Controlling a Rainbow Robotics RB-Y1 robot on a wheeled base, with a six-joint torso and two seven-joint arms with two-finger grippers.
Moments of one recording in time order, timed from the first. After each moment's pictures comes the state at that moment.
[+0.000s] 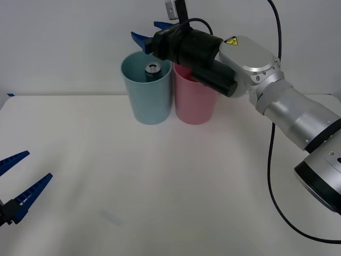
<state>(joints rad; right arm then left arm) -1.12 -0.35 0.62 -0.88 0.93 -0.27 -0.22 0.35 0.40 0.52 -1.66 -0.96 -1.22 0.00</state>
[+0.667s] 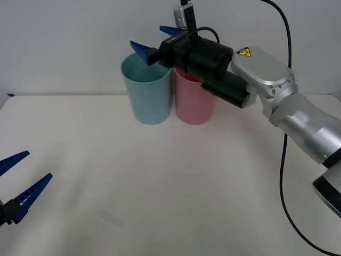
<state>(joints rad) -0.99 -0.44 0.62 -1.10 0.92 -0.29 -0.22 0.35 0.40 0.52 -1.66 -0.96 -1.22 0.00</state>
